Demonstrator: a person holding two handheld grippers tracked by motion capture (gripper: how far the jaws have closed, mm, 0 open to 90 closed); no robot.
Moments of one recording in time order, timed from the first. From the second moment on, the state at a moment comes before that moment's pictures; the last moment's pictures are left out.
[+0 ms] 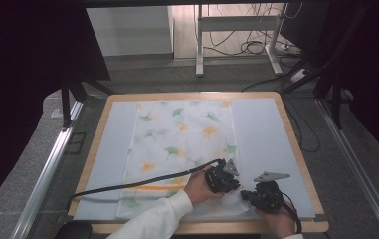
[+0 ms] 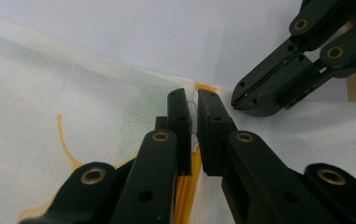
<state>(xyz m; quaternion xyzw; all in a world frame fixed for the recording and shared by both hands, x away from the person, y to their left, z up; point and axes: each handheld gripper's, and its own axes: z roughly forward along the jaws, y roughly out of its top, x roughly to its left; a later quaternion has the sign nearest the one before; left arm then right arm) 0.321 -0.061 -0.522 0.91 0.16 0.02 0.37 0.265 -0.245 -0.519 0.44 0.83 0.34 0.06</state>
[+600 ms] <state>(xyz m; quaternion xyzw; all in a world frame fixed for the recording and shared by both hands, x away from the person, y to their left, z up) 0.322 -0.049 -0.523 0.92 0.16 0.02 0.37 0.266 -0.247 -0.519 0.44 0.83 0.34 0.06</state>
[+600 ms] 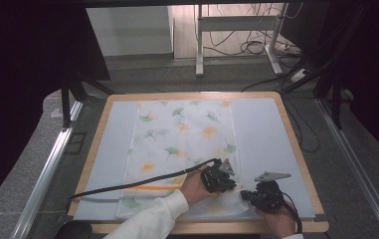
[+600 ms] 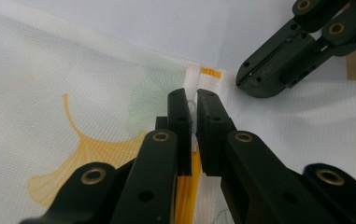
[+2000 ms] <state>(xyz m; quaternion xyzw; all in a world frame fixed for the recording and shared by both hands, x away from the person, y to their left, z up) 0.320 -0.040 -0.525 0.91 0.17 0.02 0.37 0.289 -0.242 -0.517 0.46 0.82 0.34 0.05</state>
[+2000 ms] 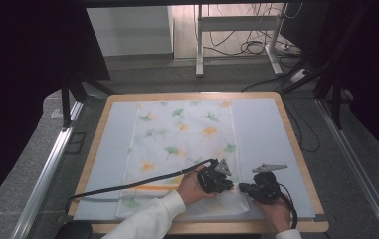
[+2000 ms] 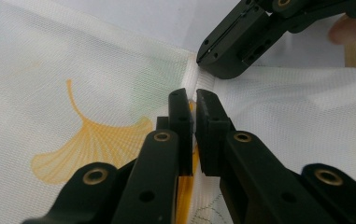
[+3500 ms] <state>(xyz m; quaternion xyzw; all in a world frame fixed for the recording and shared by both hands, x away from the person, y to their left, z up) 0.319 -0.023 -0.523 0.92 0.17 0.03 0.35 0.290 -0.245 -0.519 0.46 0.82 0.35 0.04</state>
